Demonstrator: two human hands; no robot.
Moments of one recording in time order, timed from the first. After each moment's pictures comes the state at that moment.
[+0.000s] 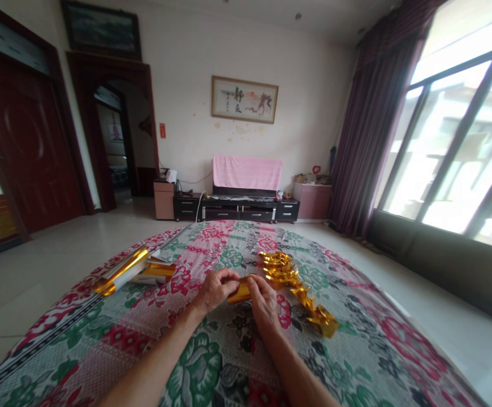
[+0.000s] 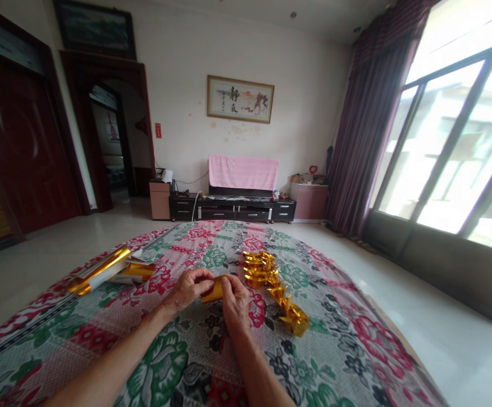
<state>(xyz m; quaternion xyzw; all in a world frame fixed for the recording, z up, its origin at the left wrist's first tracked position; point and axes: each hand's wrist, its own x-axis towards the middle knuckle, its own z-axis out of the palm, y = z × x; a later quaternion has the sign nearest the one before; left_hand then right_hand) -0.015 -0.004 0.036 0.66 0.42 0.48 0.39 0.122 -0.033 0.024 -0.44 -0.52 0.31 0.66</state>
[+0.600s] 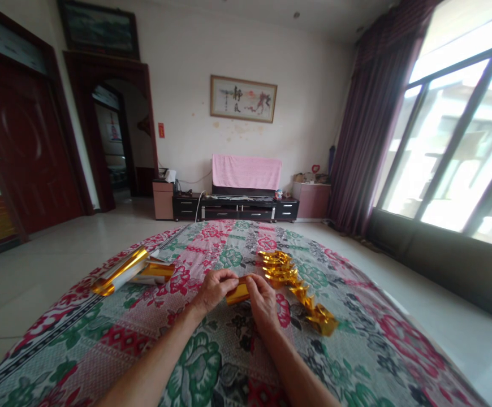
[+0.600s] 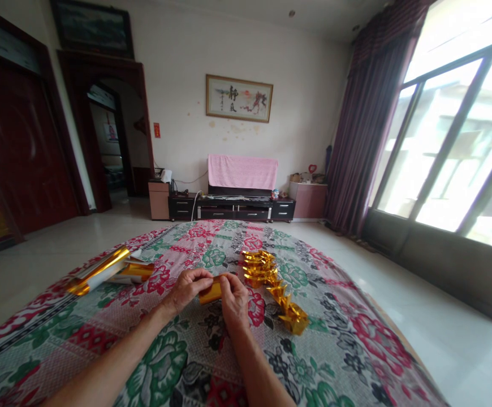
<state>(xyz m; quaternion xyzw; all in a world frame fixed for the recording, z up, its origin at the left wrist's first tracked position) -0.014 -0.004 0.034 0.63 0.40 0.49 0.45 0.121 -0.029 0.019 -0.43 -0.50 0.35 0.67</state>
